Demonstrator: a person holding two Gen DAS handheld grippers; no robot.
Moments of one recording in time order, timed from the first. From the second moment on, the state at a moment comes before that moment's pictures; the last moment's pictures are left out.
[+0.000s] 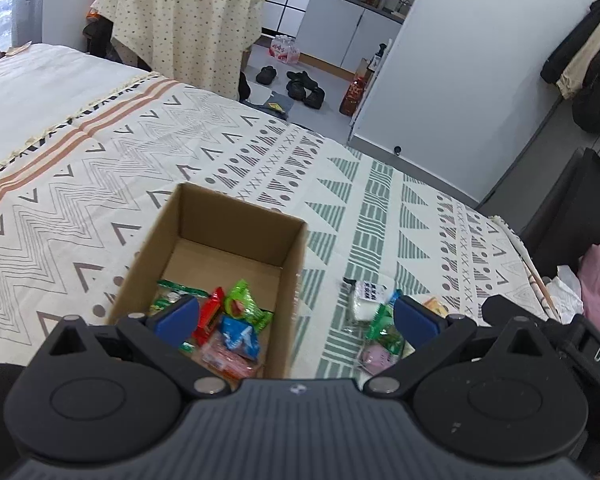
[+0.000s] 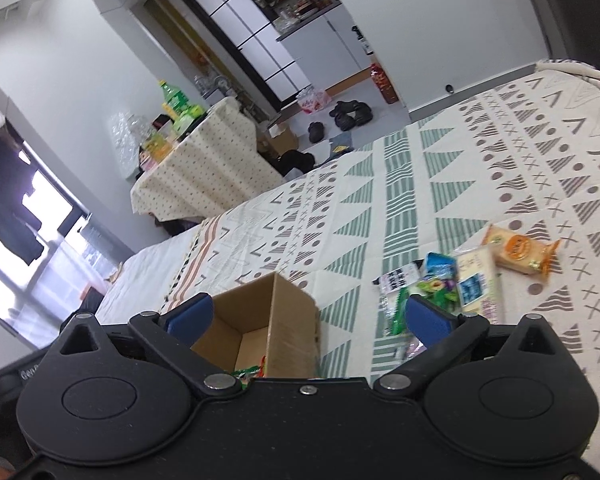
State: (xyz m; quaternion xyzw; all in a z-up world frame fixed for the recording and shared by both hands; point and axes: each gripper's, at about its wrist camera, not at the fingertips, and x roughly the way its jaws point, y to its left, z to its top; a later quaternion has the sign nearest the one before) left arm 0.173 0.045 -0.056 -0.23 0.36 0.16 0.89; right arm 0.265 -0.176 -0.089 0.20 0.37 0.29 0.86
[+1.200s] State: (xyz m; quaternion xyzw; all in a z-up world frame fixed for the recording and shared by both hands) left arm 0.251 -0.040 -0.111 -0.22 0.40 0.10 0.88; right arm 0.311 -0.291 -0.125 0.30 0.40 0.19 0.84
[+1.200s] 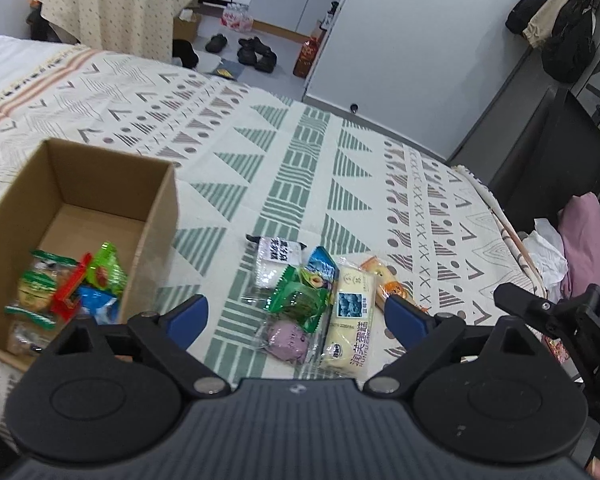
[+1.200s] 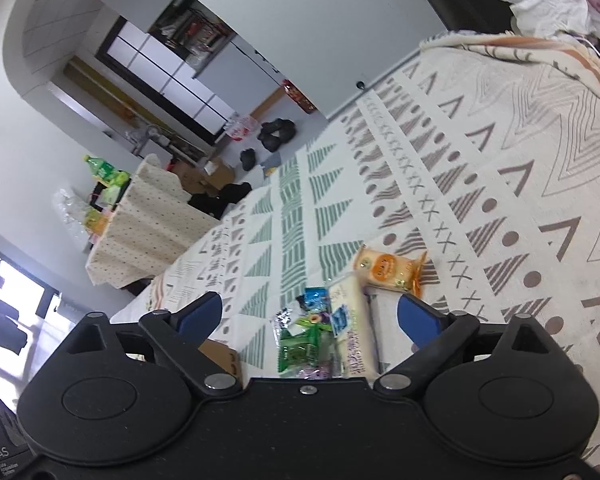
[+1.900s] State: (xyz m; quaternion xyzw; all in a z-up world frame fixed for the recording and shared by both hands) left arm 0.322 -0.031 -0.194 -0.25 0.46 0.06 0.85; right arm 0.355 -0.250 -0.187 0.25 0.50 0.15 0.81
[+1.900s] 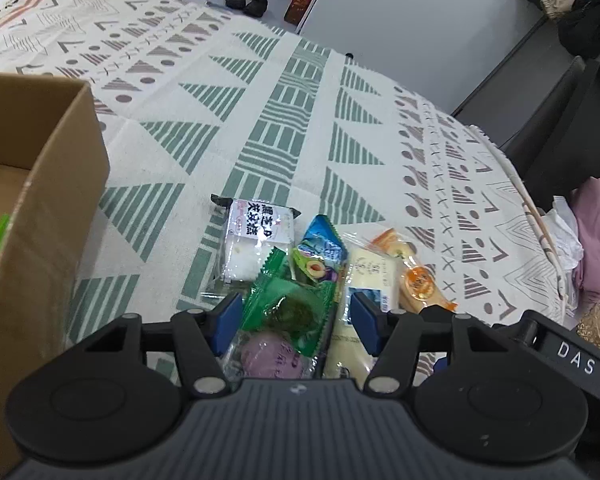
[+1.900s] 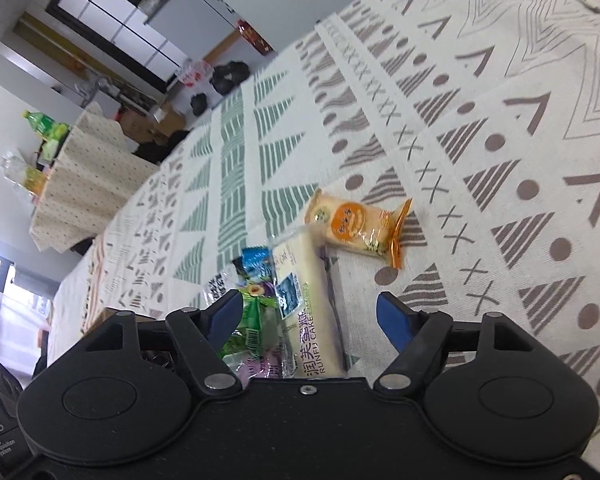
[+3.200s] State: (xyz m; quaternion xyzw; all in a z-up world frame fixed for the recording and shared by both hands) left arm 0.259 0.007 -0.122 -0.25 0.40 0.11 0.87; right arm 0.346 -0.209 -0.176 0.19 0.48 0.20 0.83
